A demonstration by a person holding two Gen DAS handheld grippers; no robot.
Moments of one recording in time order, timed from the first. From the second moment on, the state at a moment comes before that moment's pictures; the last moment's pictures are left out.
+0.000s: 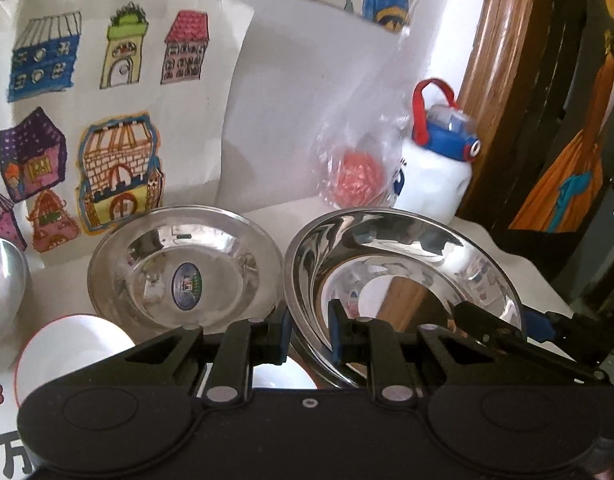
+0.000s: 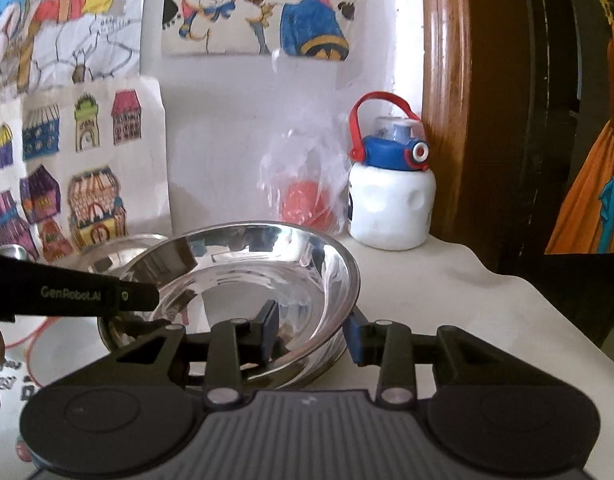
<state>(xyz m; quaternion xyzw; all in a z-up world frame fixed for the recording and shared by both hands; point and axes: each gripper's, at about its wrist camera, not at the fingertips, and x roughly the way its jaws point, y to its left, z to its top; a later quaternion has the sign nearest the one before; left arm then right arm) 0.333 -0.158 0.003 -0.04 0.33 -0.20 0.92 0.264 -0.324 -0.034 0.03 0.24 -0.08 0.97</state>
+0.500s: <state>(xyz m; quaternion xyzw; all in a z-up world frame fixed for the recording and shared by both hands) 0.347 -0.173 -0.006 0.00 0.34 -0.17 0.93 0.281 -0.323 -0.042 0.01 0.27 -0.08 0.96</state>
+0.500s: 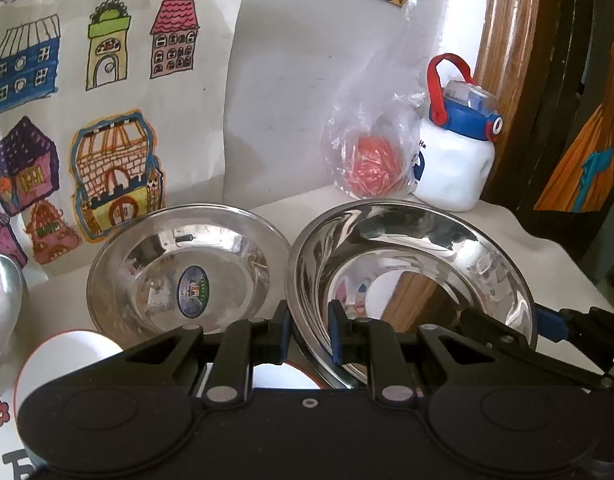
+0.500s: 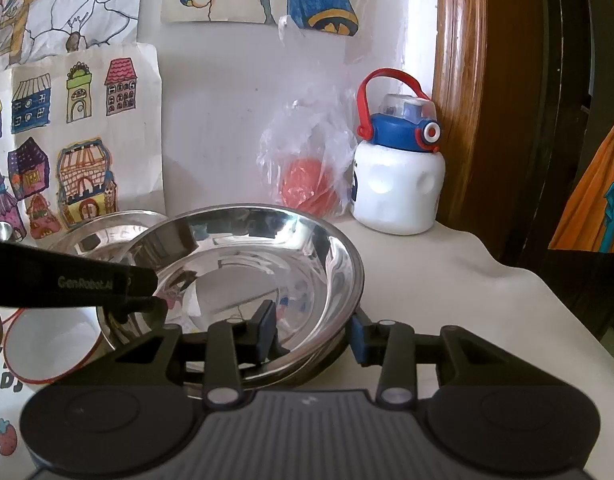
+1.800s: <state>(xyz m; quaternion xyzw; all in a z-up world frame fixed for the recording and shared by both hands) 0.274 -0.108 0.046 -0.08 0.23 -0.17 0.95 0.194 -0.306 0.013 0.01 0.18 -0.07 0.98</state>
